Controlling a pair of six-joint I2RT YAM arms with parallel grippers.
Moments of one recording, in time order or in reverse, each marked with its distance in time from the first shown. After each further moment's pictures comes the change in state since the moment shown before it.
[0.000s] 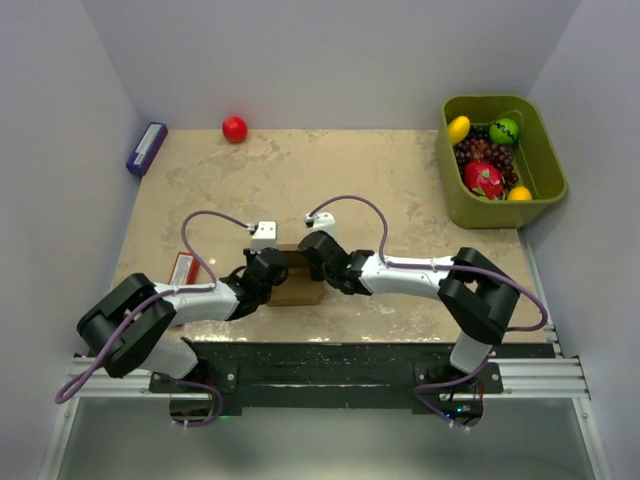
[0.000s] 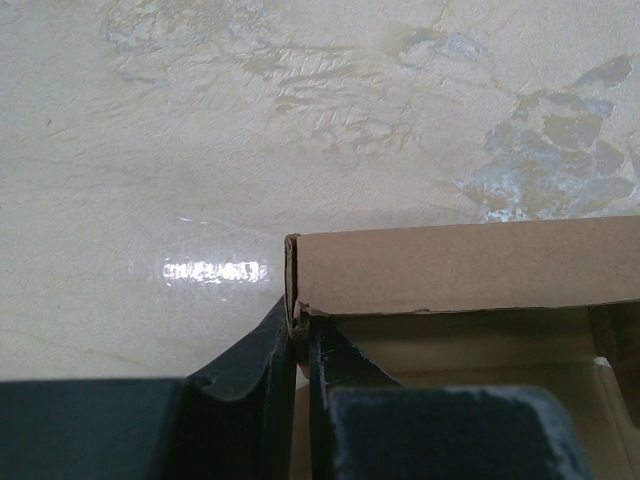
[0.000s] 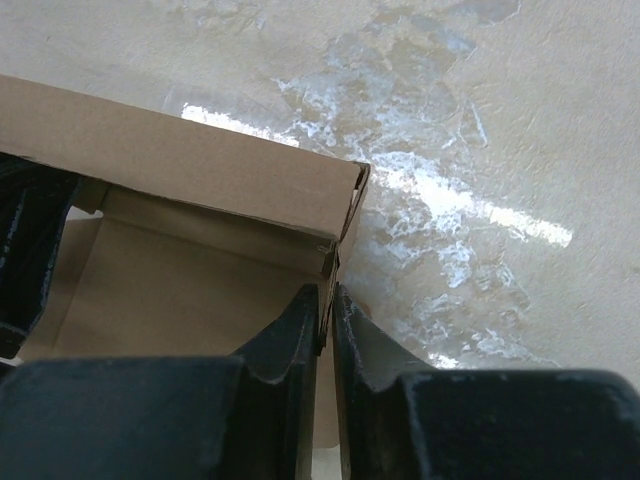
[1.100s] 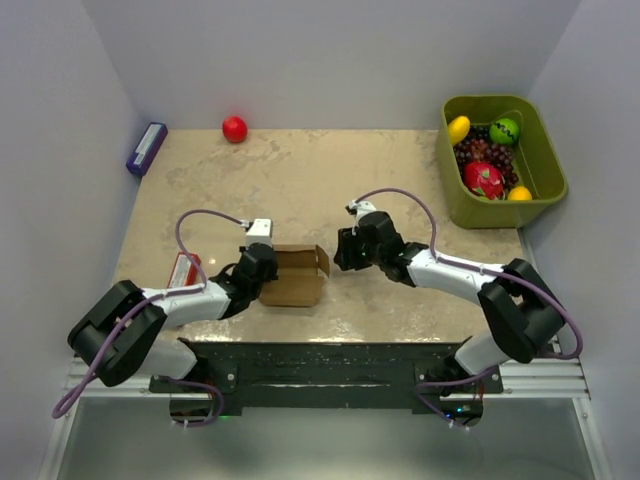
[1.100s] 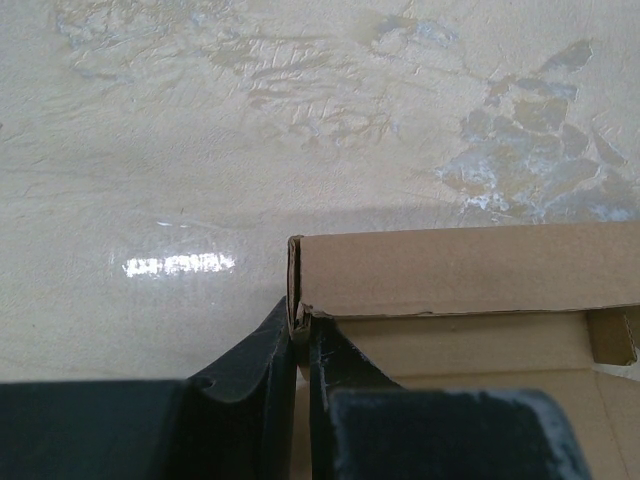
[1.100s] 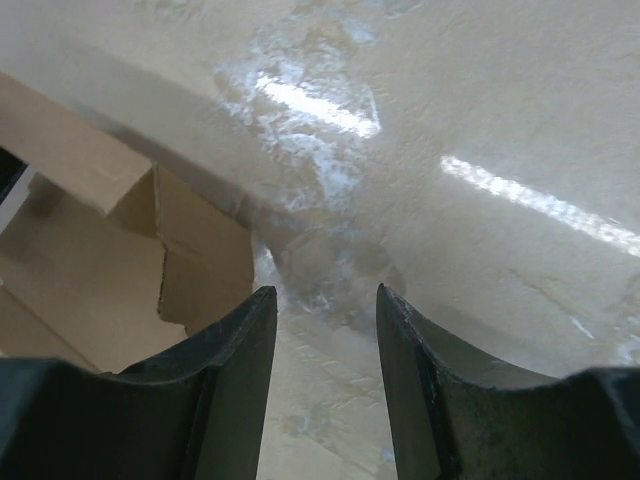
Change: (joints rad) left arm 0.092 -0.061 -0.025 0.000 0.181 0.036; right arm -0.323 -0.228 -0.244 0.127 -0.451 -0.160
